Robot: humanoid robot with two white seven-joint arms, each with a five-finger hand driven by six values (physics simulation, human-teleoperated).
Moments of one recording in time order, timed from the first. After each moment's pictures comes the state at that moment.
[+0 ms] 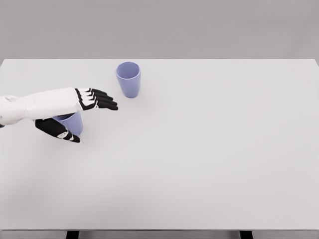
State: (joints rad) left arm -0.68 1.12 -0.82 -1.76 0.14 -0.61 -0.40; right arm -0.03 0.00 -0.07 0.15 0.07 -0.19 0.17
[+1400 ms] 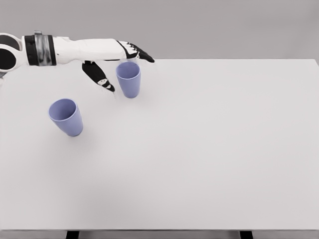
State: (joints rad) left arm -1.20 0.70 -1.16 -1.24 0.15 -0.61 -0.52; right arm -0.02 0.00 -0.07 0.15 0.07 -0.19 0.17
